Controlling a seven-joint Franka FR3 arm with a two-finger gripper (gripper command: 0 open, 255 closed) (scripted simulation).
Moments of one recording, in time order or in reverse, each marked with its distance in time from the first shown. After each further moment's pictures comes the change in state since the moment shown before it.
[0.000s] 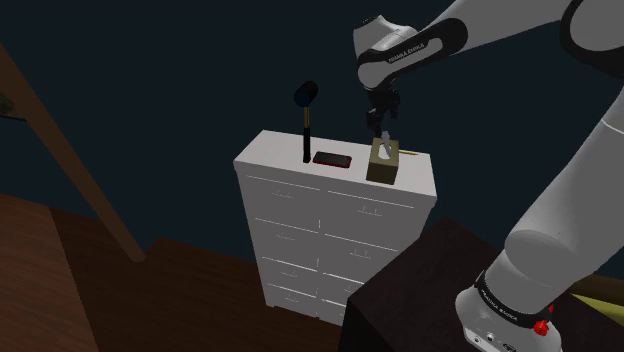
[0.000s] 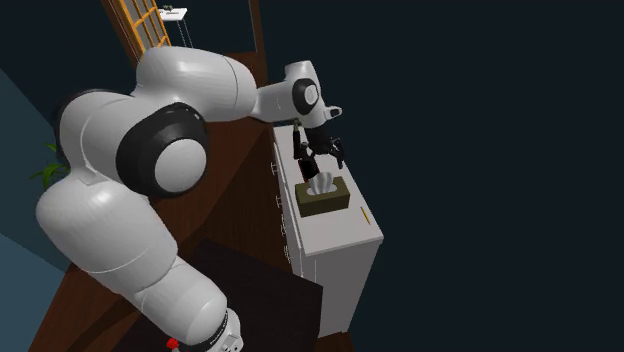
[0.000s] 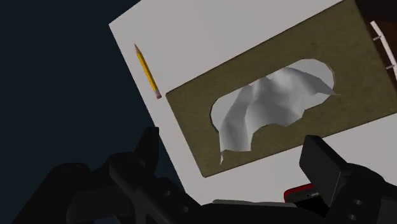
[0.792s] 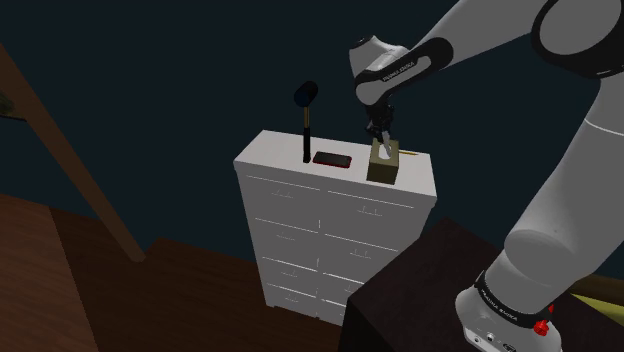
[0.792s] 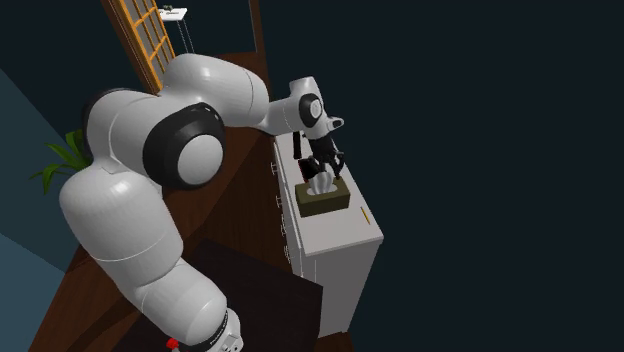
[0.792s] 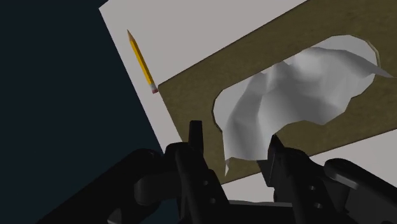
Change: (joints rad) arm -0.006 0.085 -0.008 -0.016 -0.051 0.098 0.049
